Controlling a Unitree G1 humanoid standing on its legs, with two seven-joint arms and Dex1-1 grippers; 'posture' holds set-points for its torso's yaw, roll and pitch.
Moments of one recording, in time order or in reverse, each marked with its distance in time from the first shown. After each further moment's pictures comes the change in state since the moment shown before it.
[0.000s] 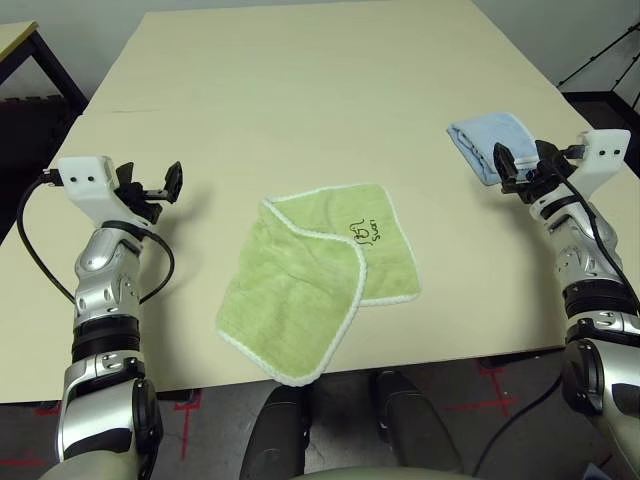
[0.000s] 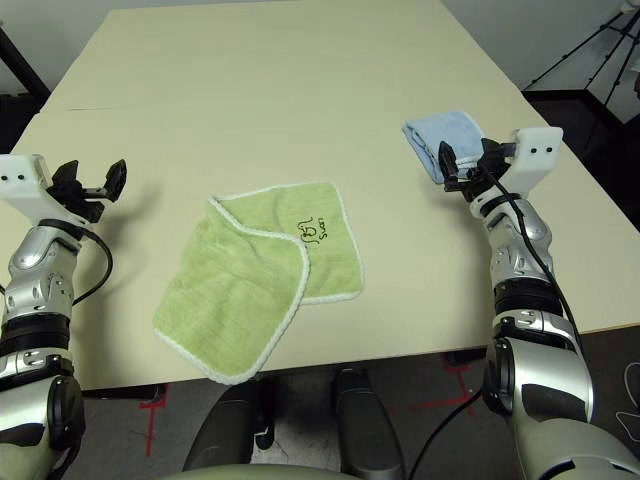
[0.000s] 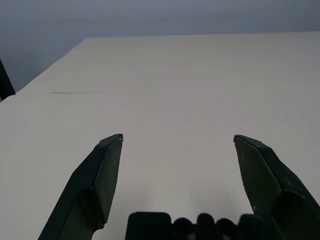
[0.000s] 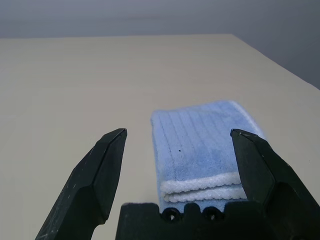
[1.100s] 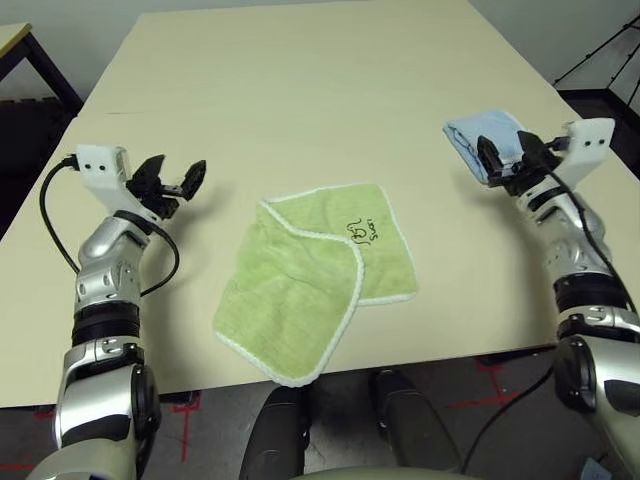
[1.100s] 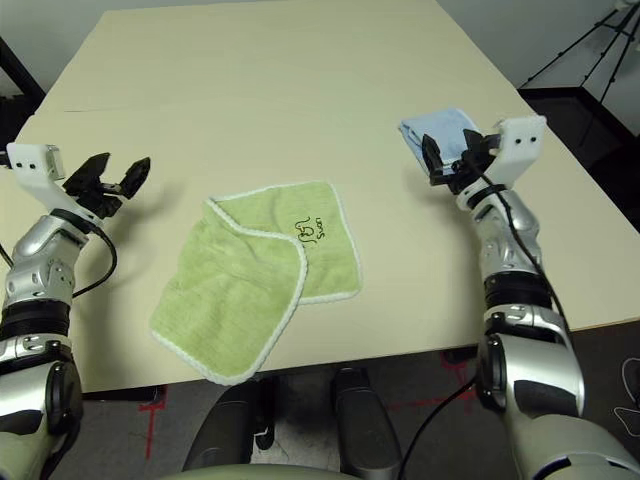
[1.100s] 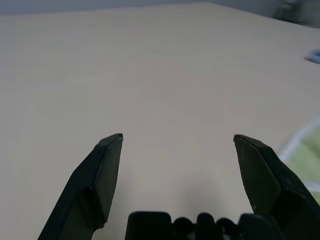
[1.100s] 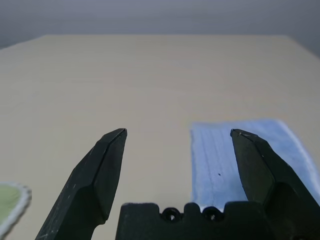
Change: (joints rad) left arm -0.112 0.153 -0.125 0.077 -0.067 0.143 -0.540; right arm -0.122 -0.078 0.050 0.038 0.033 0.131 0.288
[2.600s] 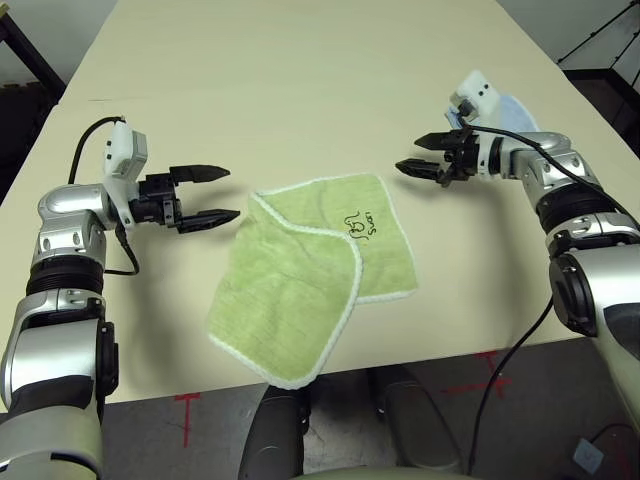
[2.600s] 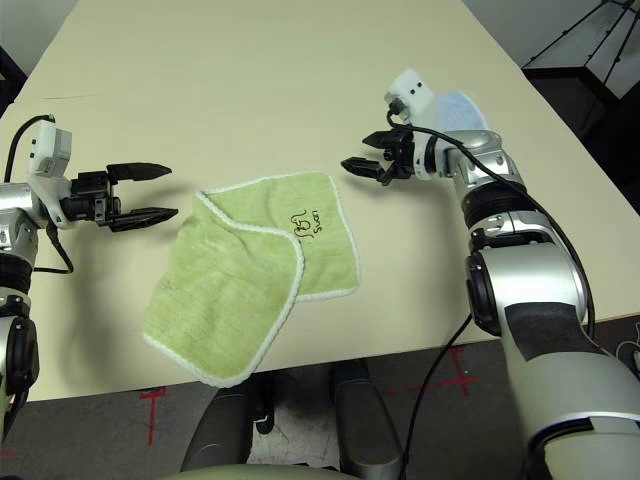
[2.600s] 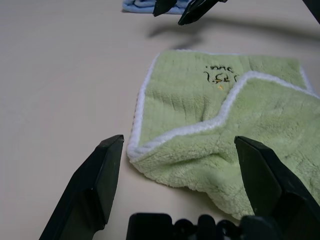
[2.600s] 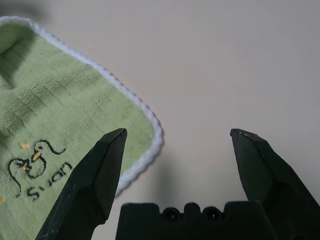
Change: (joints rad) left arm -0.164 0.092 -0.140 0.244 0.064 -0.229 -0.681; right arm -0.390 0.138 0.342 0.291 -0.318 0.212 0.314
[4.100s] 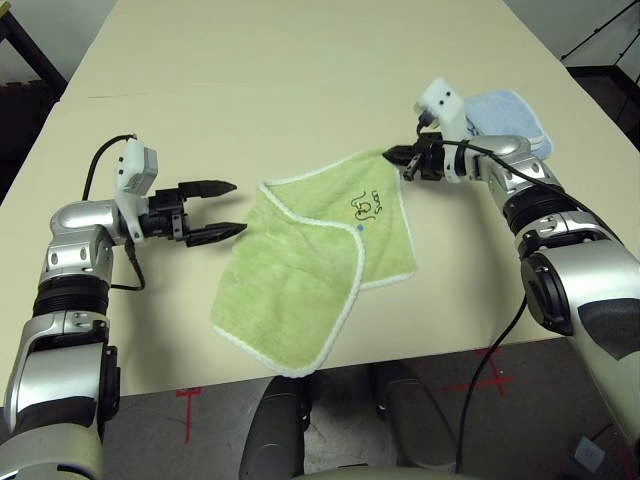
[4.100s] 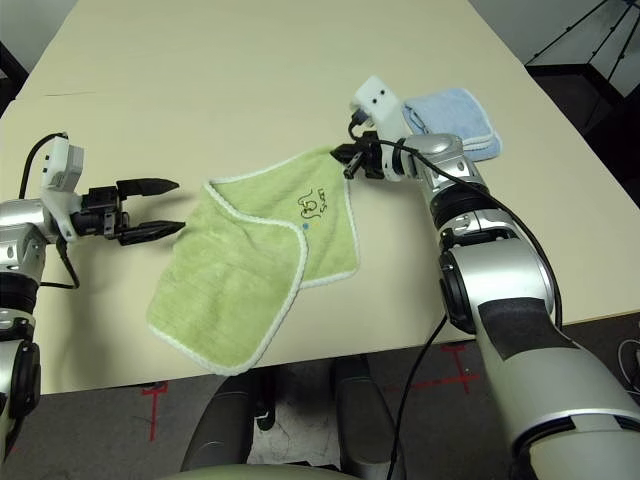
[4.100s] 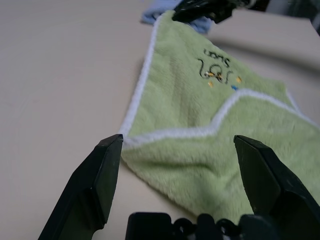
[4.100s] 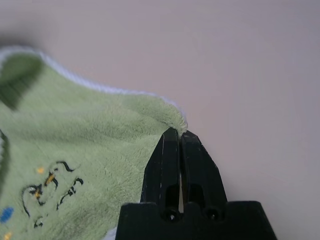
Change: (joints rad) left arm 0.064 -0.078 0.046 -0.181 -0.072 0.210 0.203; right arm -0.006 0.034 -0.115 -0.030 0.048 -0.232 -0.071
